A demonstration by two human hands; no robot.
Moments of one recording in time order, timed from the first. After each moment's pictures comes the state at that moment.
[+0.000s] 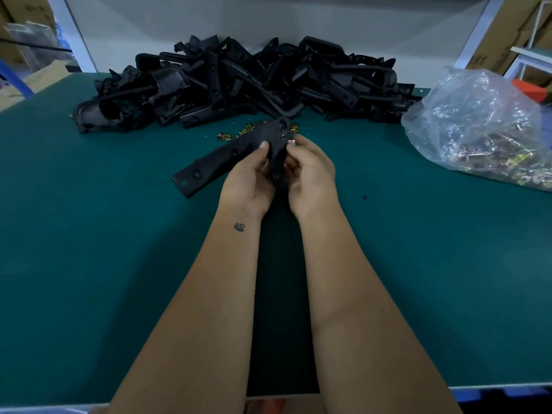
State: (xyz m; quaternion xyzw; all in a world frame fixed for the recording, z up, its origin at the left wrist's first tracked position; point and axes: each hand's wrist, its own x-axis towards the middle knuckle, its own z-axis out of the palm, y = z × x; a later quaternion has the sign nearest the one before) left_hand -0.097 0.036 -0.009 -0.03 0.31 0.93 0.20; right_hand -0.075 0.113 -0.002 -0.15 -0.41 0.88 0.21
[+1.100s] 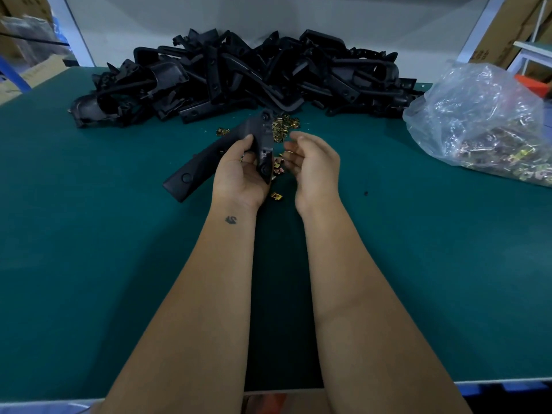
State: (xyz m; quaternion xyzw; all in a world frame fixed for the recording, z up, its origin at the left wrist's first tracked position) left_hand -0.102 0.030 -0.009 -0.08 0.25 0.95 0.19; right_hand -0.073 0.117 -0.004 -0.17 -0.53 0.79 0.25
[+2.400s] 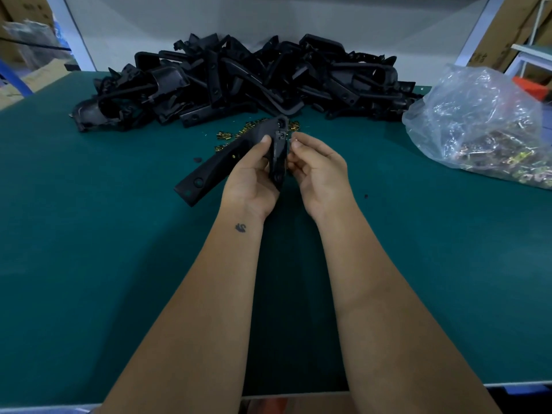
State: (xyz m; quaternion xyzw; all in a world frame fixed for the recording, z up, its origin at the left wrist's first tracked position) left_hand -0.095 0.038 -0.011 -0.02 0.29 0.93 0.20; right_hand -0.065 0.132 -0.005 -0.10 -0.47 0.85 0.19
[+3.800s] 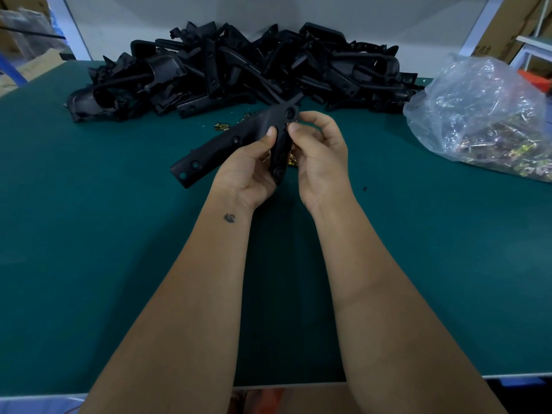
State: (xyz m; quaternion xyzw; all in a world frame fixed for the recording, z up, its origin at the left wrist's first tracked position) left_hand -0.092 0.029 -0.002 0.00 0.33 0.91 0.25; right_hand -0.059 0.122 0.005 -0.06 -0.50 0.83 0.25
